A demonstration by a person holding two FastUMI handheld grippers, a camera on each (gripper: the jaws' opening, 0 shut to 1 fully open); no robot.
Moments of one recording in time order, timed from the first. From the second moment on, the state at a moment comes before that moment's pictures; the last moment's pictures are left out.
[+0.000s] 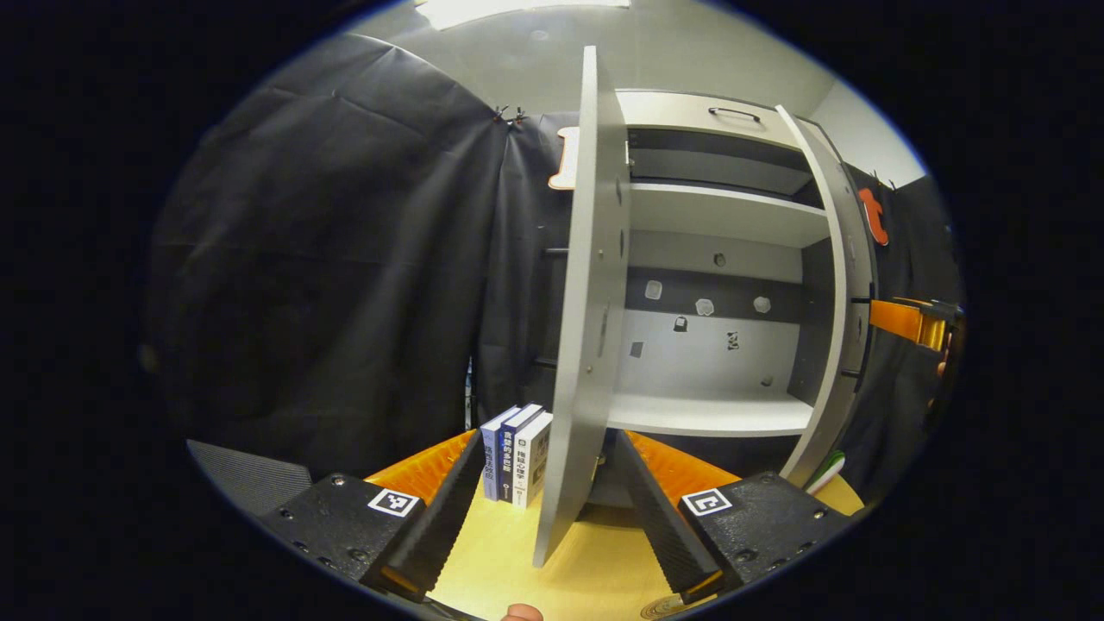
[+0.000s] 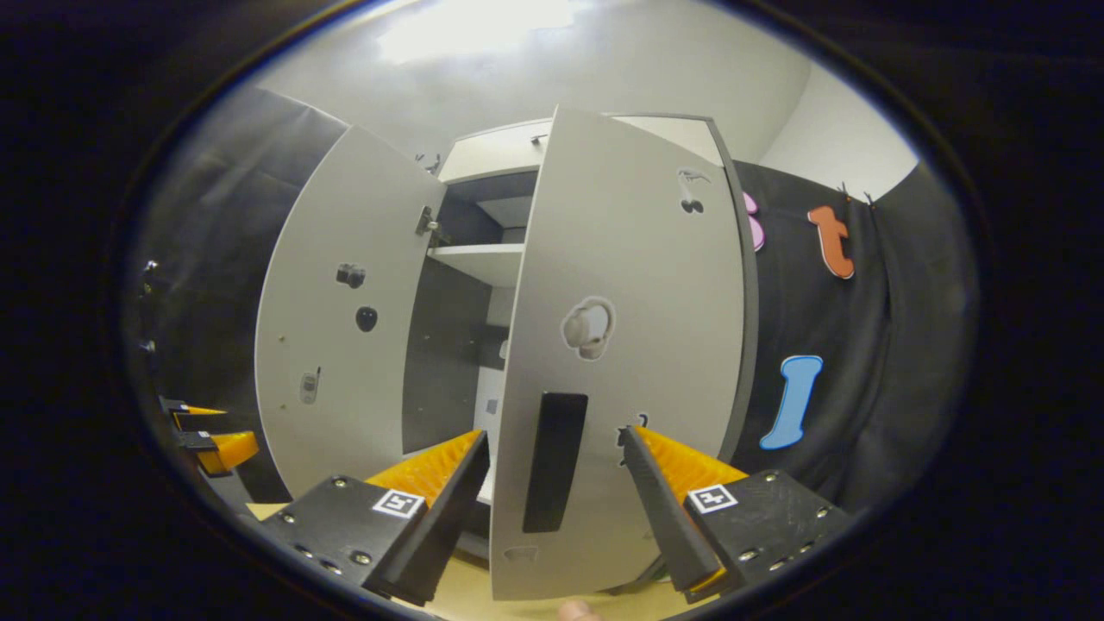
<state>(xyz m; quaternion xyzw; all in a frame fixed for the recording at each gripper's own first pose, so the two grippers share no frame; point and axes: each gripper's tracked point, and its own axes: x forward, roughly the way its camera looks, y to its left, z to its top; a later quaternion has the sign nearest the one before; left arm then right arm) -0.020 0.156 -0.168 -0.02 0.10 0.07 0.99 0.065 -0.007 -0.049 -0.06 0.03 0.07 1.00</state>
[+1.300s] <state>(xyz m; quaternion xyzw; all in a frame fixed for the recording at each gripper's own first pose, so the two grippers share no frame) 0.025 0.207 -0.200 -0.04 0.13 0.04 0.99 0.067 0.017 -0.067 -0.07 0.04 0.01 1.00</state>
